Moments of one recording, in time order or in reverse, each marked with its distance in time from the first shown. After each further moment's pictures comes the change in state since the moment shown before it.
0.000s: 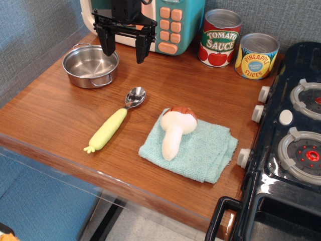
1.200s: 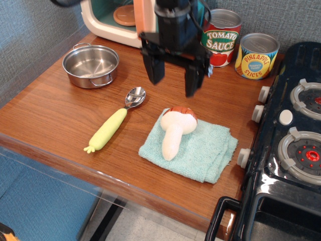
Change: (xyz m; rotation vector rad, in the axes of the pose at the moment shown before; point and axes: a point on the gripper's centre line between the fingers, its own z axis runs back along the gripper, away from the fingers) arm -0.065 -0.110 0.022 -0.101 -0.056 -0.250
